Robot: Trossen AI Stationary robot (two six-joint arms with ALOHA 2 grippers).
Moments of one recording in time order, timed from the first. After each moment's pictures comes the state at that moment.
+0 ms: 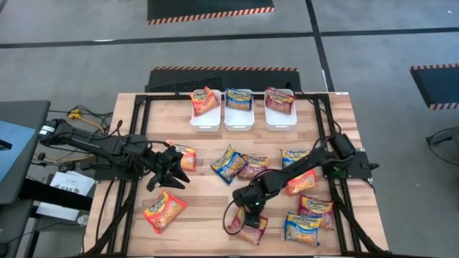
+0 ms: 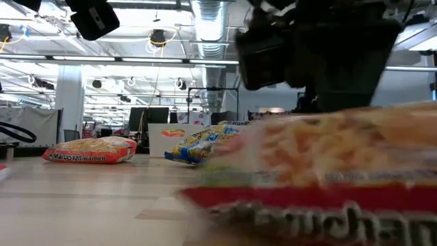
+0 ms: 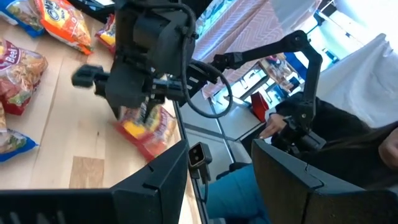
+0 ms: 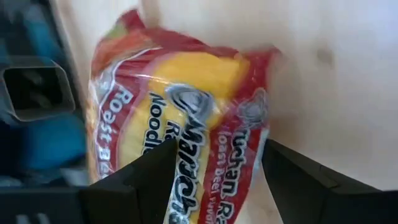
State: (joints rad) left arm -0.21 0.77 0.52 0.16 0.30 -0.70; right arm 0.37 2.00 1.29 -0.46 -0.31 0.70
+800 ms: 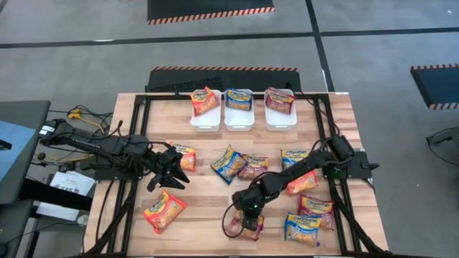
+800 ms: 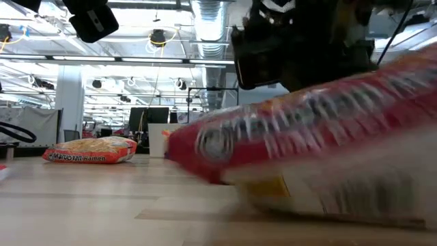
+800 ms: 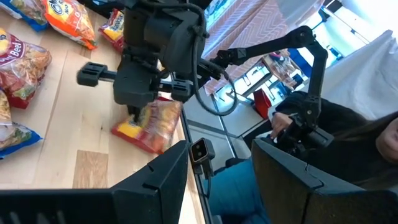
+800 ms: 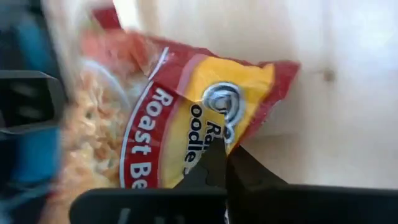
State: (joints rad) left arm -0.21 0.77 0.52 0.14 0.30 -0.69; right arm 0.39 2.02 1.30 -0.43 -0.25 0.71
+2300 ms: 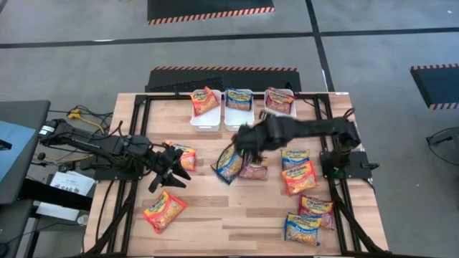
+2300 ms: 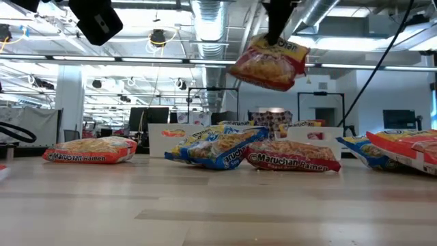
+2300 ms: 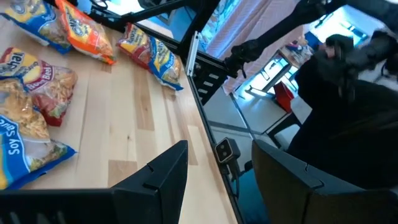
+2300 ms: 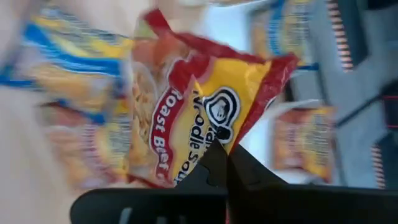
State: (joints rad) left arm -0.20 0.77 0.52 0.10 0.25 -0.54; right arm 0.08 1.87 2.00 -1.57 0.55 0.33
